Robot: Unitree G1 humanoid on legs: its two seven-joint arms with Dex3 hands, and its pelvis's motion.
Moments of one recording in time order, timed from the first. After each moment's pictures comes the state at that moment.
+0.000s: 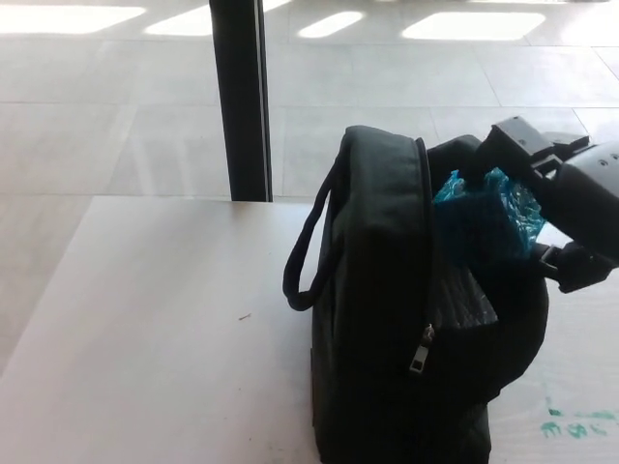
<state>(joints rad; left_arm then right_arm) -0.05 0.63 0.52 1.22 -0.26 -0.03 -0.42 -0.58 -0.77 0.23 0.15 -0.56 -0.41 0.07</state>
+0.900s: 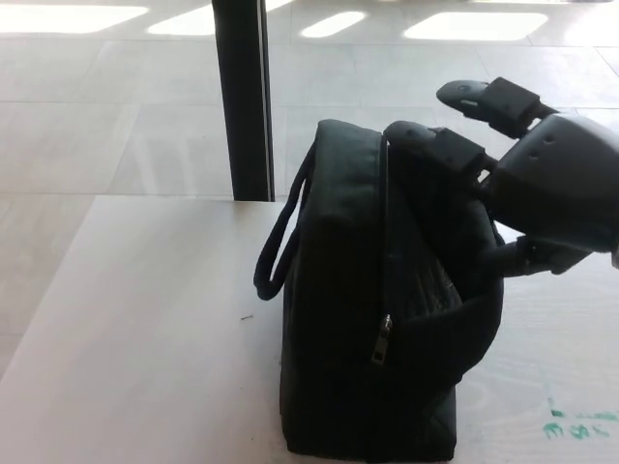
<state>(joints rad) -0.05 0.64 0.51 1.22 -0.26 -0.03 -0.42 -0.72 -0.82 0.34 0.03 -0.84 -0.36 0.21</state>
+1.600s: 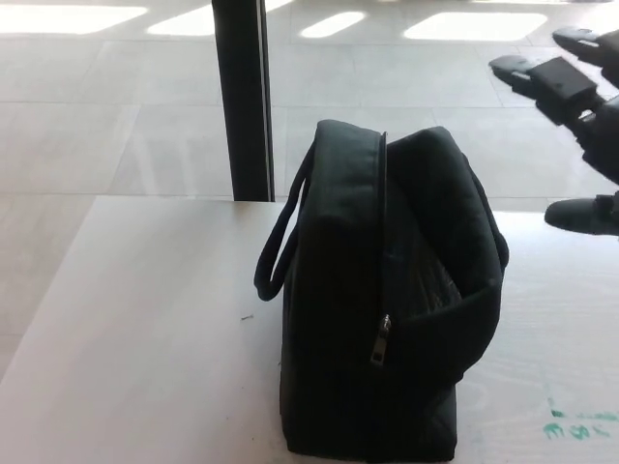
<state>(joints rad) -0.04 0.64 0.51 1.22 -0.26 -0.03 -0.42 -0.53 -0.80 -0.01 -0.09 -0.69 -0.22 0.27</state>
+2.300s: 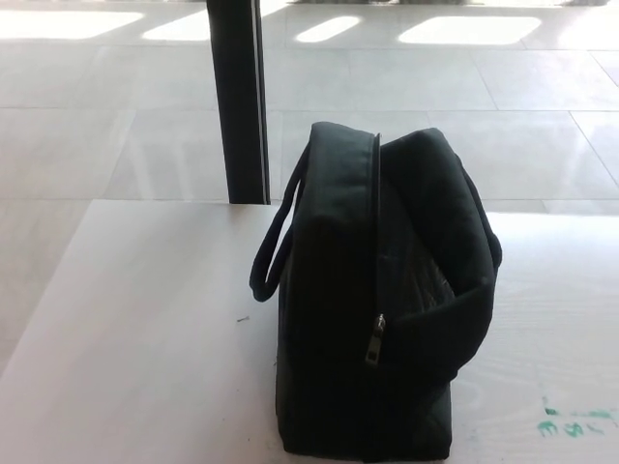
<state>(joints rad) -0.05 0.64 0.50 1.22 -0.26 -0.03 -0.42 0.05 -0.60 -0.50 0.16 -0.51 -0.17 0.12</state>
